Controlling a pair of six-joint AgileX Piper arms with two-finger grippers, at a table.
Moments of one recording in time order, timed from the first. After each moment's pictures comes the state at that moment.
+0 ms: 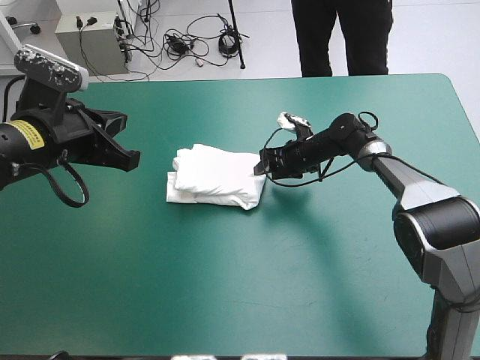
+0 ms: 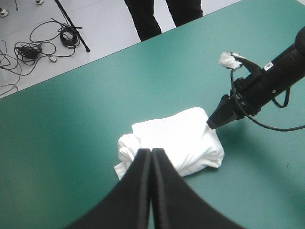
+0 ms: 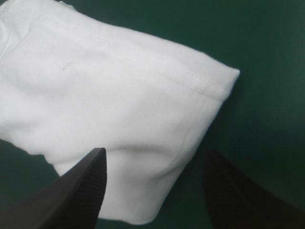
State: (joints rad) left arm -0.49 1.18 -1.82 0.04 1.25 0.08; right arm 0.29 2.02 -1.55 0.89 0.92 -0.37
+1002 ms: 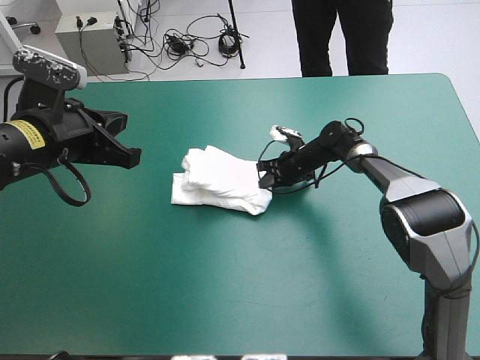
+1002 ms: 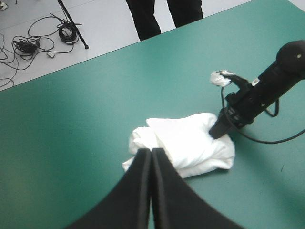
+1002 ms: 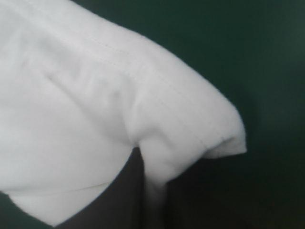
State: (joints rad) left arm -0.49 1.18 -1.82 0.04 1.25 0.04; right arm 0.29 2.11 -1.58 0.78 0.96 -0.39
